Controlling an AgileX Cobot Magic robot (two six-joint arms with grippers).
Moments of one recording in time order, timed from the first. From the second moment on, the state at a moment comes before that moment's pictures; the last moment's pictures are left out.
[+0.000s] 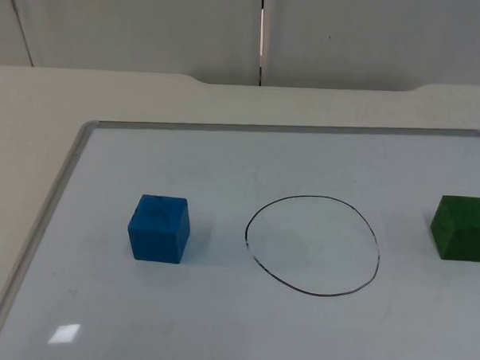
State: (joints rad) right arm 0.06 0.00 -0.52 -0.04 1.08 0.01; left arm 0.03 0.08 -0.50 -0.05 1.07 0.06
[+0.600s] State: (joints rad) right arm 0.06 0.00 -0.52 -0.04 1.08 0.01; left arm 0.03 0.30 -0.52 -0.27 0.92 0.14
